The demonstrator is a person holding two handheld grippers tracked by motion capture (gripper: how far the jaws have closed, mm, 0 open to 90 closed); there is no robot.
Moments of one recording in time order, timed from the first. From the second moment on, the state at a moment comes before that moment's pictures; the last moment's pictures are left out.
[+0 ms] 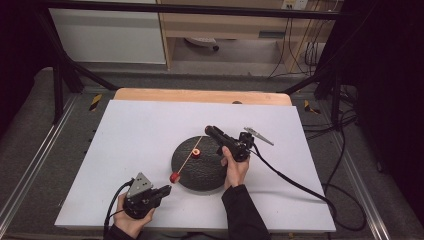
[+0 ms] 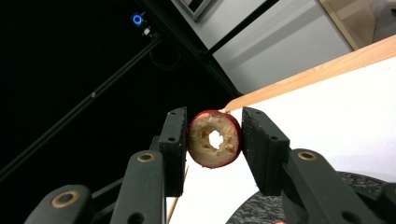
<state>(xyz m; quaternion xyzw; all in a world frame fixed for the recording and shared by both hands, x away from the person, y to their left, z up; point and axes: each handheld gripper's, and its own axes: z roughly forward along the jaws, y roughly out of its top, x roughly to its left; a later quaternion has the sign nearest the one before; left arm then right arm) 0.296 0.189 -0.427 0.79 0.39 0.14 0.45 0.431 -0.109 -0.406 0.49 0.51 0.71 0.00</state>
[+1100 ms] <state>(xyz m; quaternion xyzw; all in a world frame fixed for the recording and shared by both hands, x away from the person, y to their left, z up) 0.297 0.178 -0.431 0.78 0.39 0.13 0.46 0.425 -0.102 -0.415 0.48 0.49 0.73 -0.03</state>
